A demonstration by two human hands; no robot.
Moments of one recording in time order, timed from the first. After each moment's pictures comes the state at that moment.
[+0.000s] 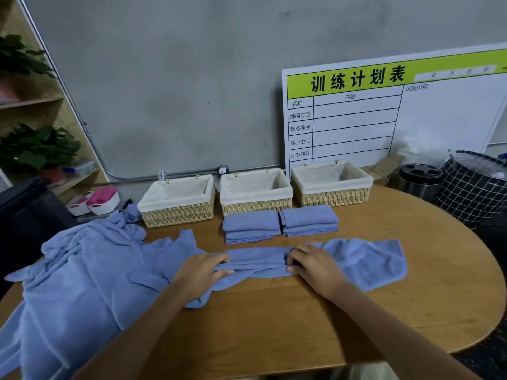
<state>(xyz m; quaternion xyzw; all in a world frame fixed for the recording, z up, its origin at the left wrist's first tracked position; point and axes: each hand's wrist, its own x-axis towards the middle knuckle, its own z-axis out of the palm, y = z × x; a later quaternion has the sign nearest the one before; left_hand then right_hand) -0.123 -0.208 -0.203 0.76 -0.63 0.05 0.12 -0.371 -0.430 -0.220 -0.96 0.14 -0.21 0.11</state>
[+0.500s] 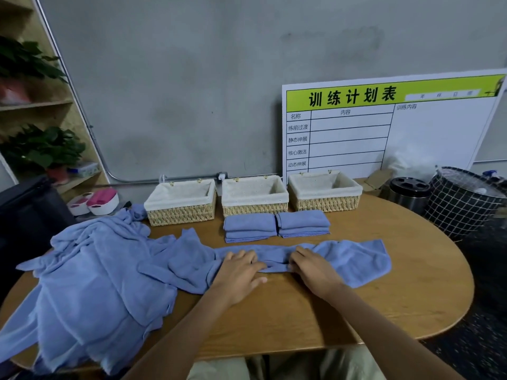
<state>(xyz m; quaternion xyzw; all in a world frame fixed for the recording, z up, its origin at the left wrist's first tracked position) -0.225 -0.240 -0.187 0.78 -0.62 0.09 0.02 -0.395 -0.405 -0.198 -0.97 0.18 -0.14 0.06</state>
